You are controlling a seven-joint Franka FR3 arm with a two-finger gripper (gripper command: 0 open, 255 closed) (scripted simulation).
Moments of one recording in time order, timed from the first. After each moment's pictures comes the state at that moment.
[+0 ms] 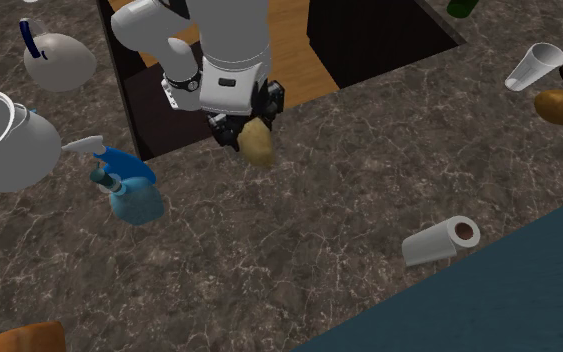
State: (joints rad) arm 0.01 -0.16 -0.09 -1.94 -0.05 1.82 -0.02
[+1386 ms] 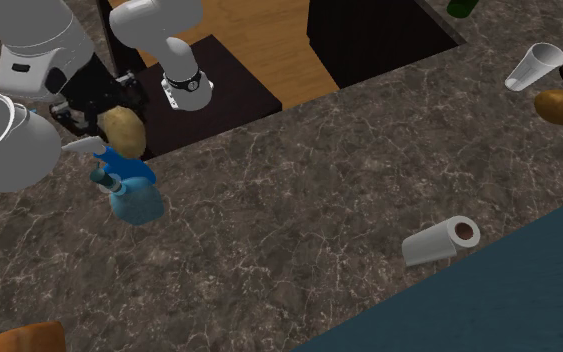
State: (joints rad) arm -0.16 -0.50 -0.33 -2.21 -0.18 1.77 -0.38
